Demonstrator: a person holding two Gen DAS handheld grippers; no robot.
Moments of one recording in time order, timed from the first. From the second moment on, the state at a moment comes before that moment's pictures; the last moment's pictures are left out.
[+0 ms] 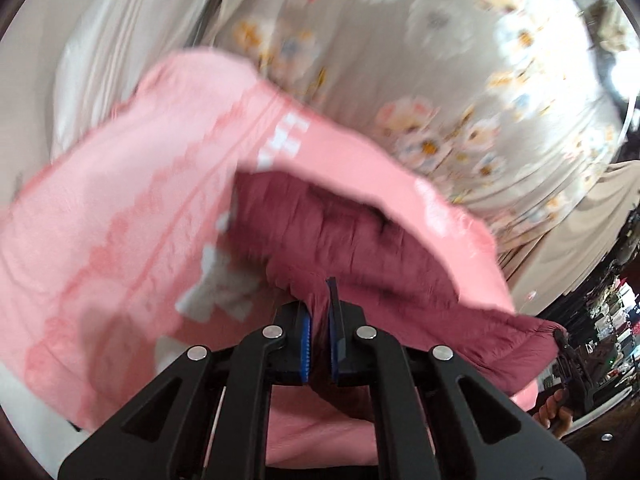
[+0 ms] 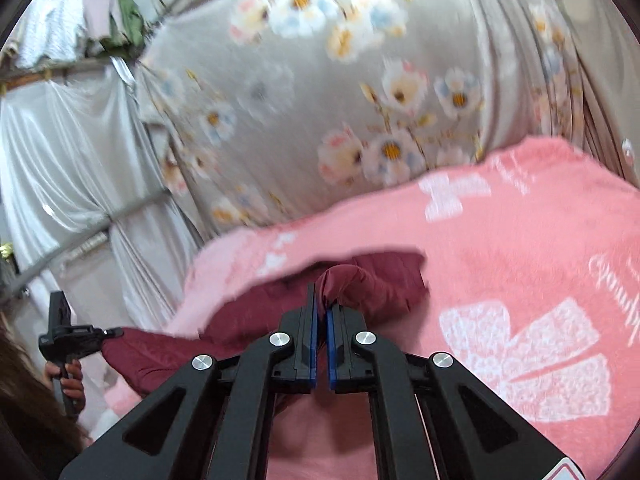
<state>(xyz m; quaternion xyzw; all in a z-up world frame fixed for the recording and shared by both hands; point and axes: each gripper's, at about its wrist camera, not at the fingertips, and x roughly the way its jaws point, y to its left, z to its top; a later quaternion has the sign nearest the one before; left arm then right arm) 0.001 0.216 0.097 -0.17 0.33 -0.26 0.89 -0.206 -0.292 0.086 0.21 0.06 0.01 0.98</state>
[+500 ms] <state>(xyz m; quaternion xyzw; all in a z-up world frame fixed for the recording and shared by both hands) 0.242 0.096 0.060 -0.07 0.41 -0.11 0.90 0.049 -0.406 0.008 0.28 0.19 -0.13 0.93</state>
